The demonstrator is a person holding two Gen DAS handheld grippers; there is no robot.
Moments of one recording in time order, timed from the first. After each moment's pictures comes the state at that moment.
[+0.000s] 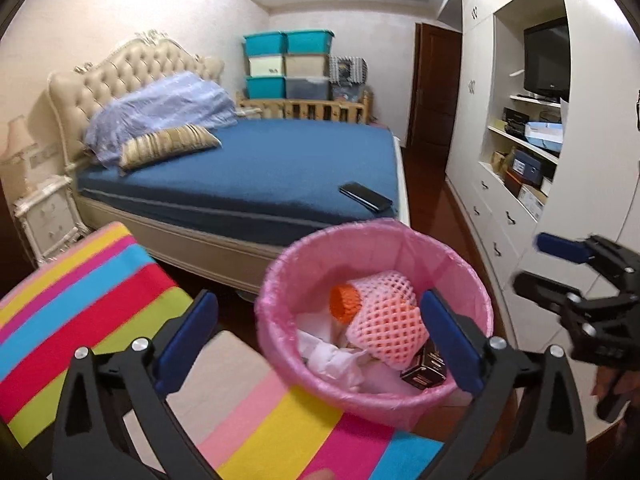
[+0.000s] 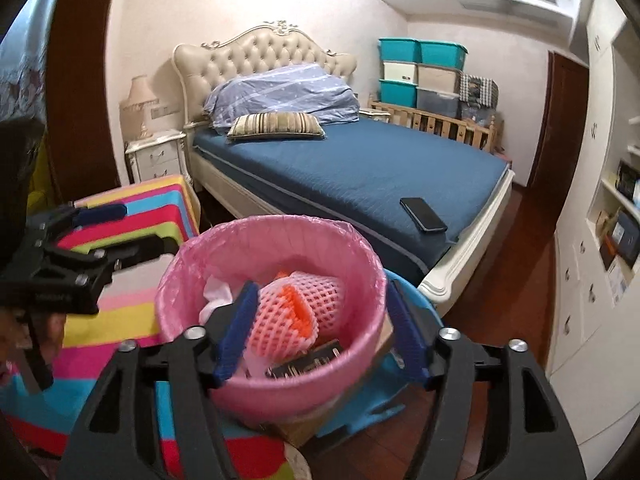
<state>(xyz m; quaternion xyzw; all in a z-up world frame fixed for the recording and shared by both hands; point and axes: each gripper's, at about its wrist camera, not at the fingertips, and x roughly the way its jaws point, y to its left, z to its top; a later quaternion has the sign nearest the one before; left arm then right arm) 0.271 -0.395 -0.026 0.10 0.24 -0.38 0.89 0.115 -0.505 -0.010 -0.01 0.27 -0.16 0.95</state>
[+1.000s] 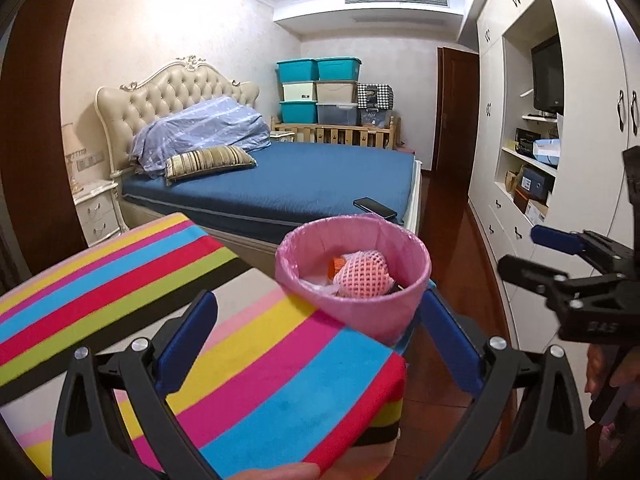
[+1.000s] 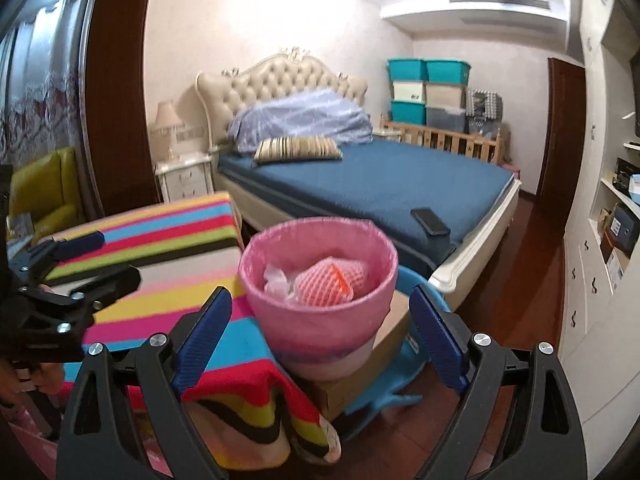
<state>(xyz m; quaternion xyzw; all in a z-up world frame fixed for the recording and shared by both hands) 0.100 -0.306 0.005 0.08 0.21 -0.33 0.92 0.009 -0.448 0.020 0.02 0.24 -0.12 0.96</state>
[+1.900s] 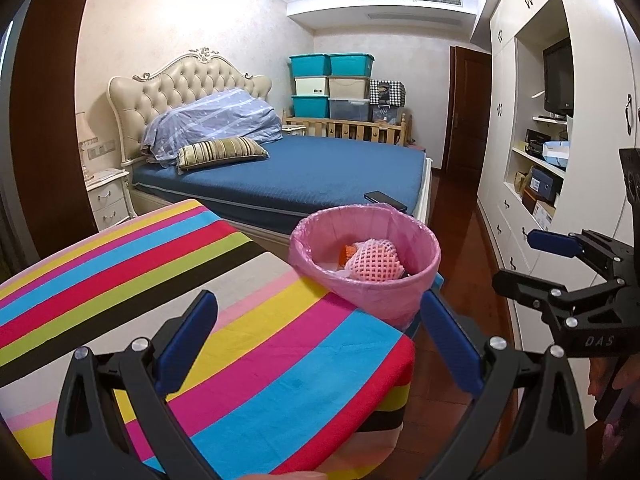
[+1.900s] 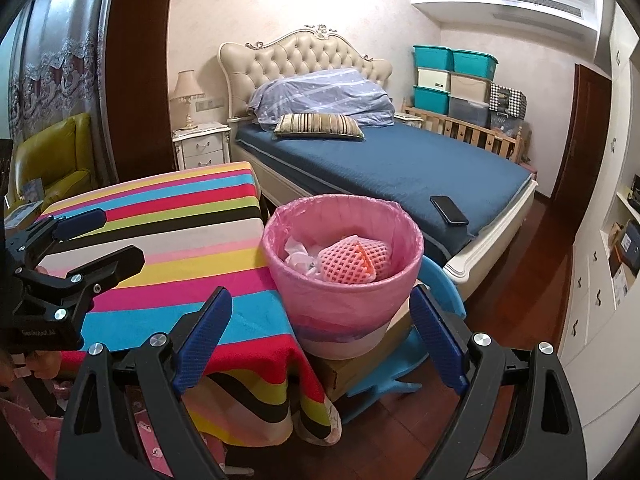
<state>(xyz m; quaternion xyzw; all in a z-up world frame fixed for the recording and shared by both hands) 0.094 -0.296 -0.001 0.07 0.22 -0.31 0.92 0.014 -0.431 0.011 0.00 0.27 -0.09 0.96</state>
